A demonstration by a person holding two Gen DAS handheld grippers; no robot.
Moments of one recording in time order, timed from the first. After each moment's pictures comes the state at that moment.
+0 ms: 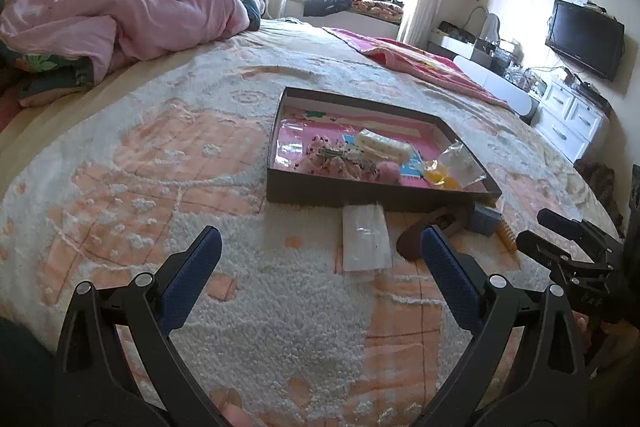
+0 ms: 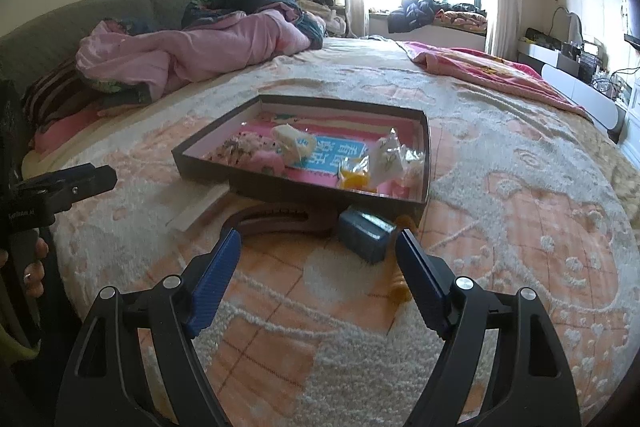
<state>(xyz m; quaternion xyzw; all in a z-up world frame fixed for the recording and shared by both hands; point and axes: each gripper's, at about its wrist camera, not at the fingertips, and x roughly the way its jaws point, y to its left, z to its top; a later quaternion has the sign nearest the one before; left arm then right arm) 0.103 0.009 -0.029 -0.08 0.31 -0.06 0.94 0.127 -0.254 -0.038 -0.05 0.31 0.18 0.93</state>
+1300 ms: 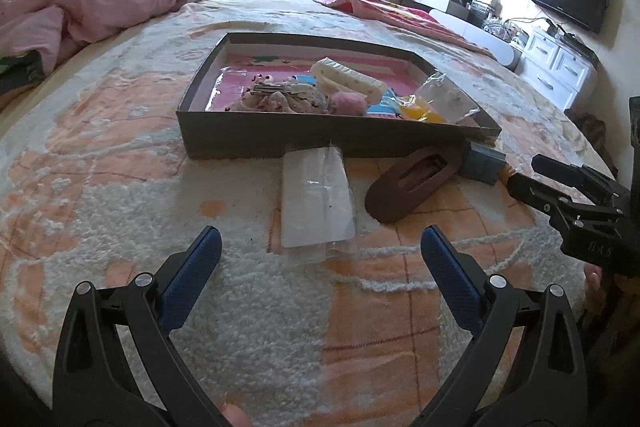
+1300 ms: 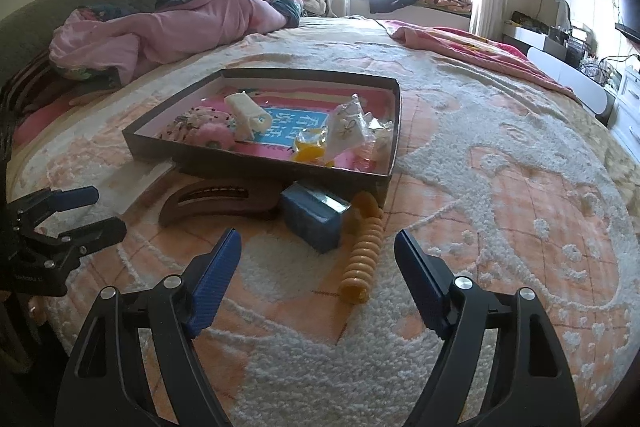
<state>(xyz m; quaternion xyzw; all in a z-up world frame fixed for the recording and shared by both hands) 0.136 -0.040 -0.082 -0.04 0.37 -0.11 0.92 0.162 -0.276 -0.067 -0.05 0.34 0.14 0.93</state>
